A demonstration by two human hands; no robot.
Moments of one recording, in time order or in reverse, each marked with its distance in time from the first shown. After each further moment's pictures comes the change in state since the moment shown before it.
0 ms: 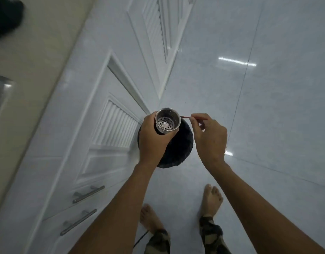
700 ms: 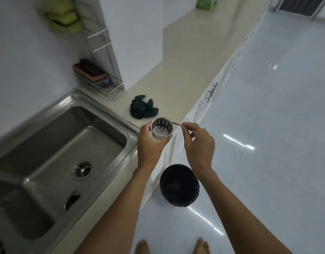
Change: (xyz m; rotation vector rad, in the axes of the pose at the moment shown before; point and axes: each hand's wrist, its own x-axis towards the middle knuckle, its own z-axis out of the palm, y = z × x) left_hand -0.038 0.192 -0.296 -0.260 0.408 0.057; right_hand -0.080 -0.342 -0.136 0.078 0.049 -0.474
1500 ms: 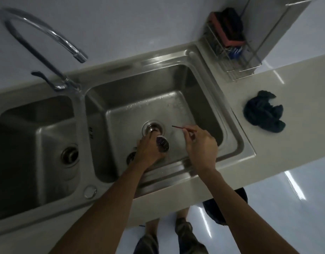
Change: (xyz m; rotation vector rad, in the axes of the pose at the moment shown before) left_hand 0.009 -0.237 -0.227 0.514 -0.091 -0.556; right_hand -0.074 -0.112 0.262 0.028 -0.620 -0.447
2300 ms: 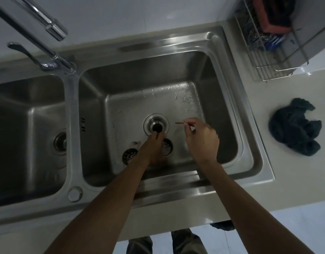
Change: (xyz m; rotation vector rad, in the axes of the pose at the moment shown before) left_hand 0.046 -0.022 0.040 0.126 -0.223 -0.008; right_hand 0.061 0.033 0.057 -0.079 -0.179 -0.040
